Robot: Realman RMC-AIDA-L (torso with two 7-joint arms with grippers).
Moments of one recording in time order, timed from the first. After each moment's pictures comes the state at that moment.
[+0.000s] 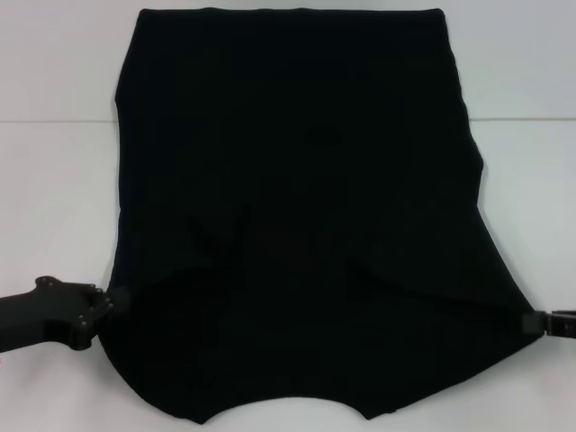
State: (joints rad) left arm -0.37 -2.17 0.44 0.94 2.25 1.56 -1.48; right arm 0.47 1.92 -0.56 -0.57 -2.24 -1.57 1.89
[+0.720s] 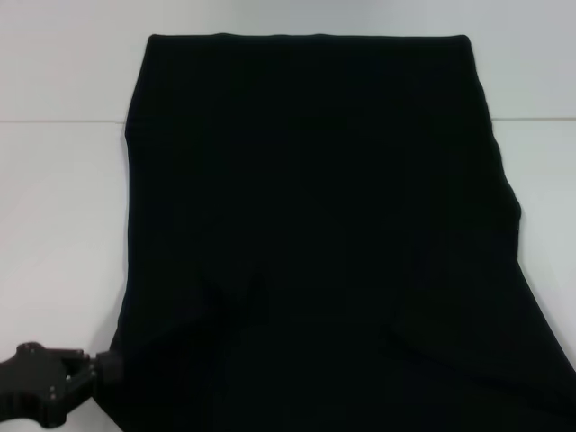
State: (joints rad) left arm -0.27 -2.17 0.35 0.97 2.25 1.85 -1.51; right arm 0.32 1.90 -0.55 -0.66 -2.27 -1.79 1.73
